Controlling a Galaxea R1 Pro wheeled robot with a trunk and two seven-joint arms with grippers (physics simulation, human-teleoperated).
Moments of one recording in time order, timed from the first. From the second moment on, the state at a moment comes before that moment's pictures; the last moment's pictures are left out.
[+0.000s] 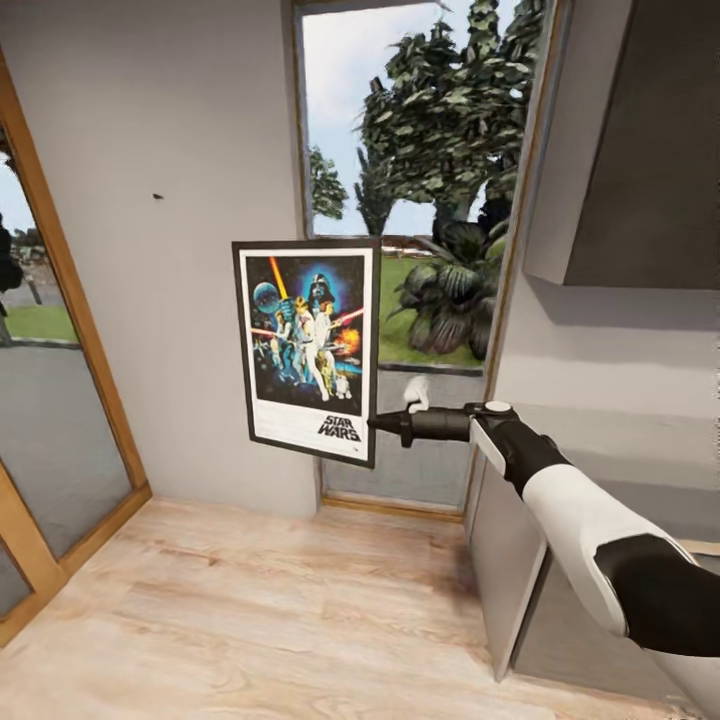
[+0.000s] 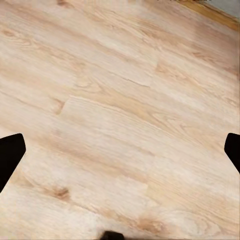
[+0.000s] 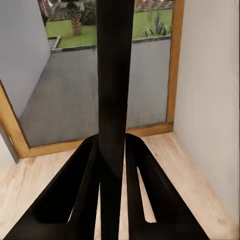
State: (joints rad) left arm 0.05 0.25 0.53 -0.57 0.09 -0.15 -0.61; right arm -1.14 -0.03 0.26 -0.48 -0.14 0.11 1.16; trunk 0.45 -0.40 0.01
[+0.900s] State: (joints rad) left arm 0.05 0.25 0.53 -0.57 0.09 -0.15 -0.61; right arm -1.15 0.06 0.26 -0.55 -0.14 0.20 1.16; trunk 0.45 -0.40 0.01
